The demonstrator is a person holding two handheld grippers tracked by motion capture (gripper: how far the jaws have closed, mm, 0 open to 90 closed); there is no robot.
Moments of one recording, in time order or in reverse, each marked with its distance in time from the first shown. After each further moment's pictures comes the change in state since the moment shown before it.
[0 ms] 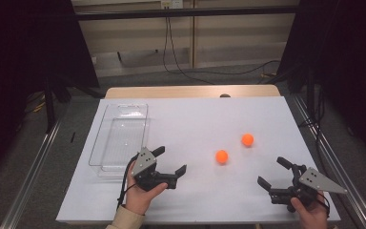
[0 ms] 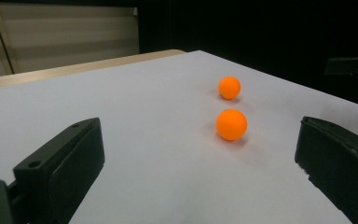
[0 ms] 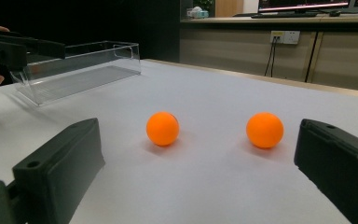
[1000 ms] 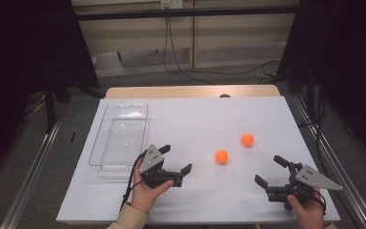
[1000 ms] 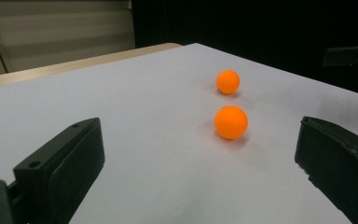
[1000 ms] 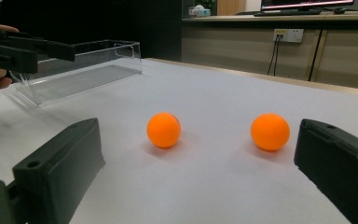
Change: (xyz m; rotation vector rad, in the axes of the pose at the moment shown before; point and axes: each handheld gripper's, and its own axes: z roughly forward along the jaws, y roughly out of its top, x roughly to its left) left arm -0.004 0.001 0.018 0.033 -0.019 0.027; right arm -0.001 0.000 0.008 0.003 0.007 0.003
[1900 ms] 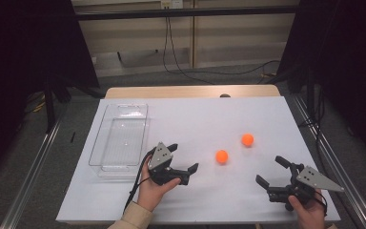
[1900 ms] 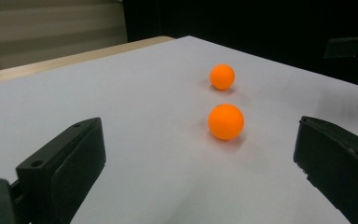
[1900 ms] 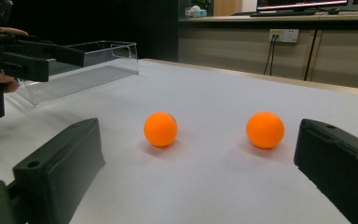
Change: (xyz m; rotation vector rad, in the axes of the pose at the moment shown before) left arm -0.004 0.001 0.020 0.040 -0.024 0.013; right arm 0.000 -0.001 -0.003 -0.002 -0.015 0.005
